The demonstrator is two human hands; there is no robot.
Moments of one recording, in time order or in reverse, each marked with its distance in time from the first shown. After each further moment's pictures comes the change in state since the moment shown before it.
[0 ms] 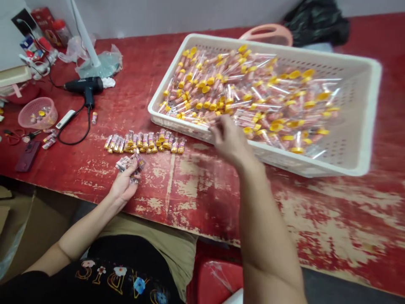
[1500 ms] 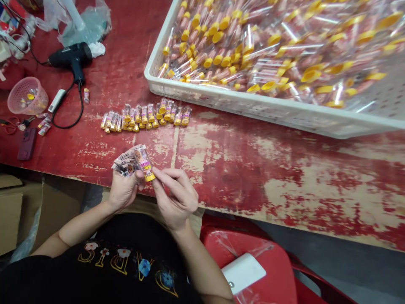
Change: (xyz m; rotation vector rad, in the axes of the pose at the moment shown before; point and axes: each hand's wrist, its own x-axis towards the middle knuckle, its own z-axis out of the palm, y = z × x) left_hand -0.054 -0.023 -0.037 0.345 -0.342 0.185; right_hand -0.201 -0.094 0.113 0.225 0.451 -0.131
